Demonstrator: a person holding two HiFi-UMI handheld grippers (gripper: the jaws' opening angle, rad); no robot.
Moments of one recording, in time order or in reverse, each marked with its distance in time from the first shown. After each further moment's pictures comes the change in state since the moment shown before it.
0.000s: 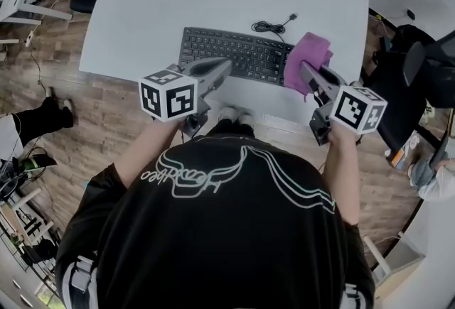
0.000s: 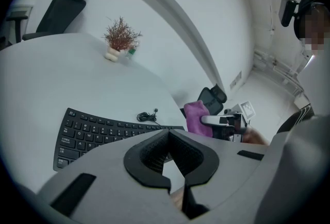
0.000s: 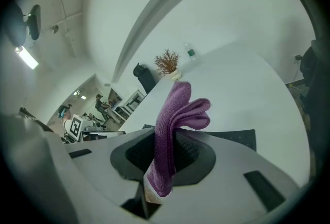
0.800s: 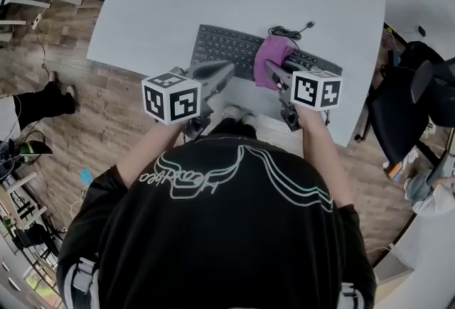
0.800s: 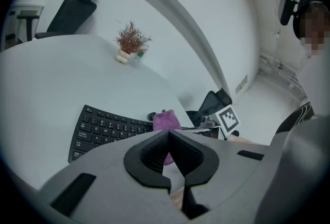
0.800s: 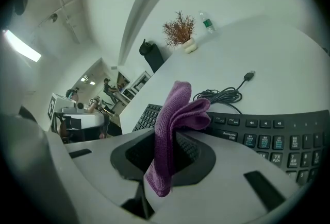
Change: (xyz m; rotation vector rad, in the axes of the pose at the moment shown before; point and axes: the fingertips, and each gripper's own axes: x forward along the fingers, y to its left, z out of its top) left arm -0.024 0.024 -0.003 -0.048 -0.033 0.052; right arm 0.128 0.033 -0.057 -0.068 0.200 0.106
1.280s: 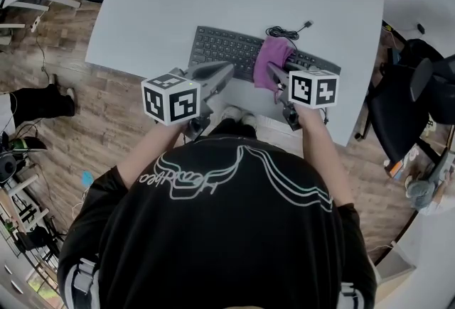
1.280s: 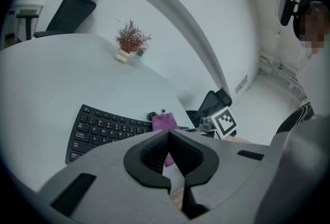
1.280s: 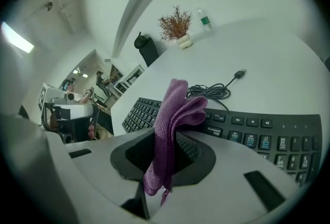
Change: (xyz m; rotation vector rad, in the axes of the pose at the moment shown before) left arm 0.006 -0.003 -0.001 -0.002 0.006 -0.003; right arm -0.002 -0.024 -0.014 -0.029 0.063 -0.087
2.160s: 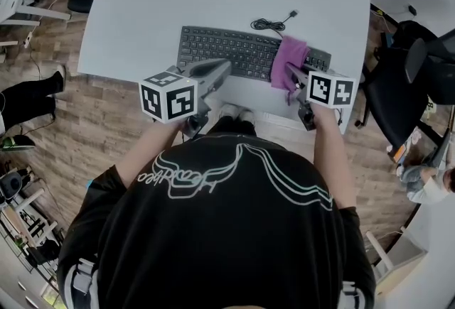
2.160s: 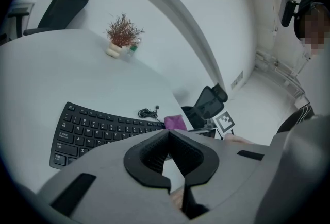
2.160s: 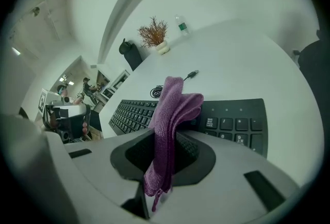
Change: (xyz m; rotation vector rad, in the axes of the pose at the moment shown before) left arm 0.017 -0.015 -0.004 0.027 0.044 -0.048; right arm -0.058 -0.061 -0.025 0.118 -0.024 -0.126
